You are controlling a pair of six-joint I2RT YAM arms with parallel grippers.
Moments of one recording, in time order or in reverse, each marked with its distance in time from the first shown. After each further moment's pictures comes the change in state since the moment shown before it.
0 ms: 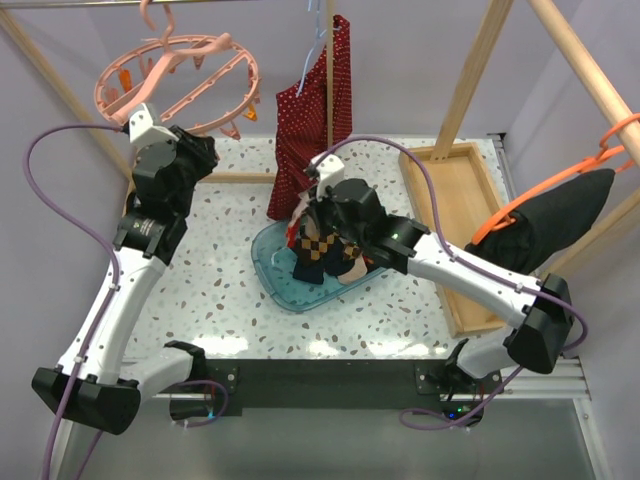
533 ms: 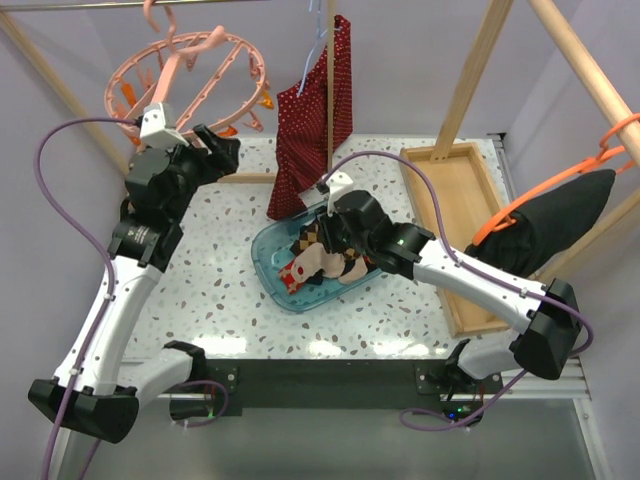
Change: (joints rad) left arm 0.000 -0.042 -0.011 0.001 0.202 0.119; right arm -0.038 -0.061 -0.104 -0.150 -0.032 0.109
